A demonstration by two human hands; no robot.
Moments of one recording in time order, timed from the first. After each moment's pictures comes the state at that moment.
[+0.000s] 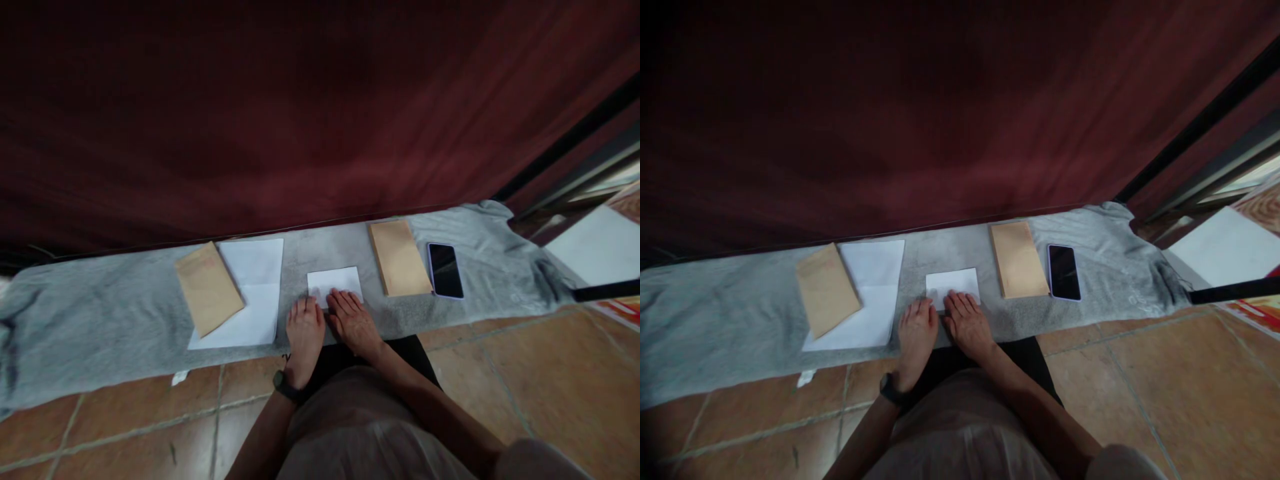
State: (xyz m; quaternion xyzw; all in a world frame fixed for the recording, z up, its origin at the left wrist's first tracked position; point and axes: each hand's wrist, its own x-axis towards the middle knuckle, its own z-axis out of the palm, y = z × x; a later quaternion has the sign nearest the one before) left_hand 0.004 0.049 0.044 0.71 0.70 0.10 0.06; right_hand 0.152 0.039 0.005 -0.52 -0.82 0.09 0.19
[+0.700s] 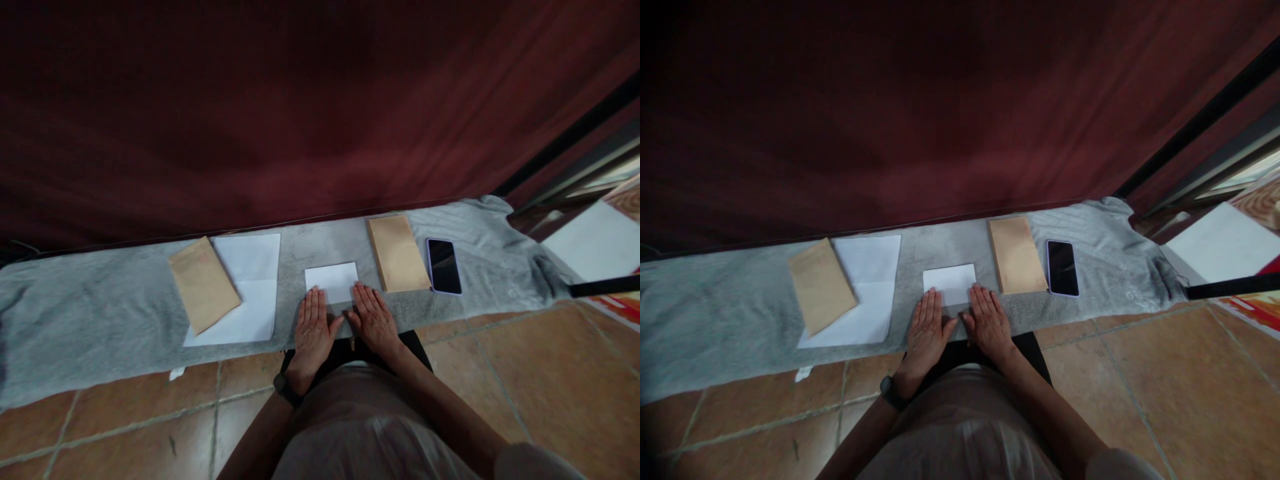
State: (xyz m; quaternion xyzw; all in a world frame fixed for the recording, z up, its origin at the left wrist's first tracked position) left_hand 0.005 0.025 0.014 0.80 0.59 0.09 0.05; right_hand 0.197 0.018 -0.003 -0.59 -0.79 0.04 0.18
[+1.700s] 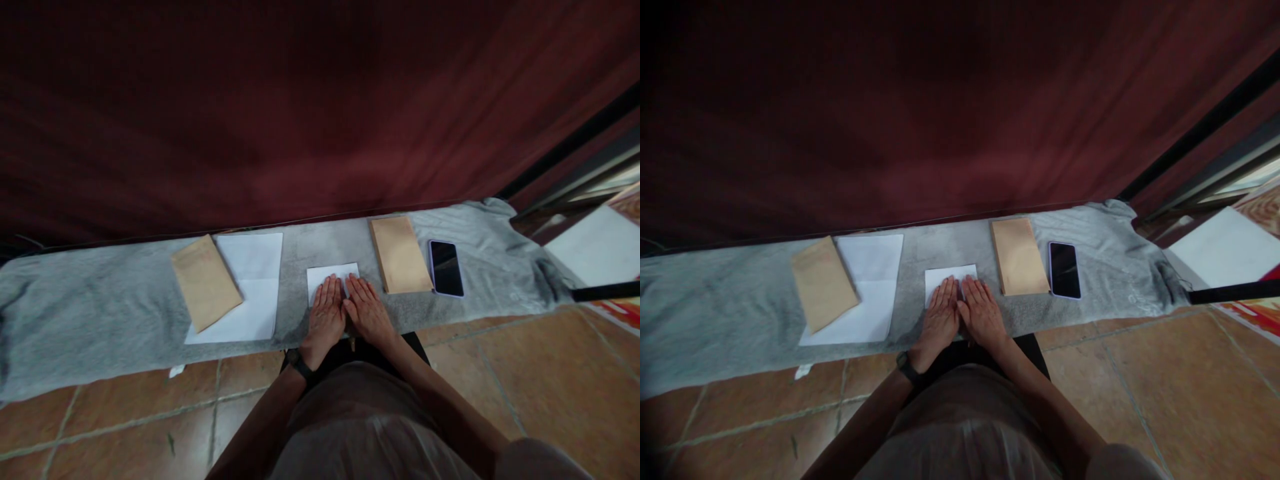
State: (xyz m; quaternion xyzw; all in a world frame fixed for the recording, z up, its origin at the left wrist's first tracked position) left_hand 0.031 0.058 0.009 0.84 0.53 0.08 0.08; right_hand 0.186 0.048 0.009 -0.57 -0.80 0.09 0.19
